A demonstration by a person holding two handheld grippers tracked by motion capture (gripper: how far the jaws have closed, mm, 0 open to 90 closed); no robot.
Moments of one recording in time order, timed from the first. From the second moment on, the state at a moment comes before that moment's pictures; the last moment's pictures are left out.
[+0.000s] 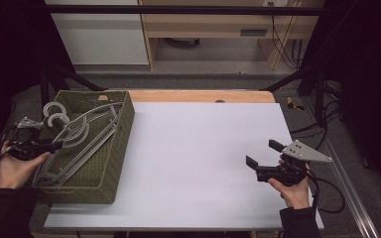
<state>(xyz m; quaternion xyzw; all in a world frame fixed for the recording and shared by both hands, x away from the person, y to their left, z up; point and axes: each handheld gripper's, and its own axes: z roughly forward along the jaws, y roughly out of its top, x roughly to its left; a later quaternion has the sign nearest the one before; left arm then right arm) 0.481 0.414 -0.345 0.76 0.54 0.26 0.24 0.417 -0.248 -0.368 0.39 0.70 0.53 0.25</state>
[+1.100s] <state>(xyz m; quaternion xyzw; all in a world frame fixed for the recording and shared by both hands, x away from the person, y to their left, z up) 0.407 0.276 -0.355 0.73 0.36 0.22 0.54 0.413 -0.253 -0.364 0.39 0.69 0.55 0.26</state>
